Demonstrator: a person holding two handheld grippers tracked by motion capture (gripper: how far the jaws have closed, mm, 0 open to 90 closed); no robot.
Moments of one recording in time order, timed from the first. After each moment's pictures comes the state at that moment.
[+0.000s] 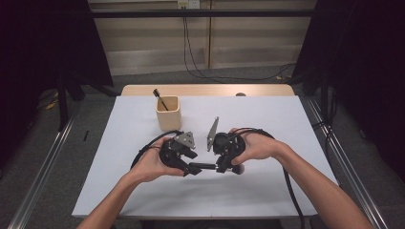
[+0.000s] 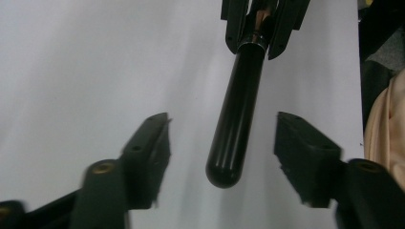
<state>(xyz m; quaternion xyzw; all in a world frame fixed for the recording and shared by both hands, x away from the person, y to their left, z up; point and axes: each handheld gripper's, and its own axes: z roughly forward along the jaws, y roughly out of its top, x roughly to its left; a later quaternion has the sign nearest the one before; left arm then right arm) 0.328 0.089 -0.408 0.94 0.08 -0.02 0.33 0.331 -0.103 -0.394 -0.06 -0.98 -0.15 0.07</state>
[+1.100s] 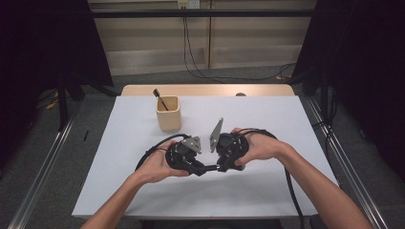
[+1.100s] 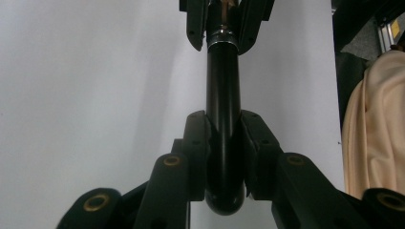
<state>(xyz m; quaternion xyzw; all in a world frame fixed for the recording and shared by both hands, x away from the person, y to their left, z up) 0.323 0.074 -0.414 0.95 0.05 -0.06 0.32 0.328 -0.111 -0.393 -0.04 -0.98 -0.17 0.05</state>
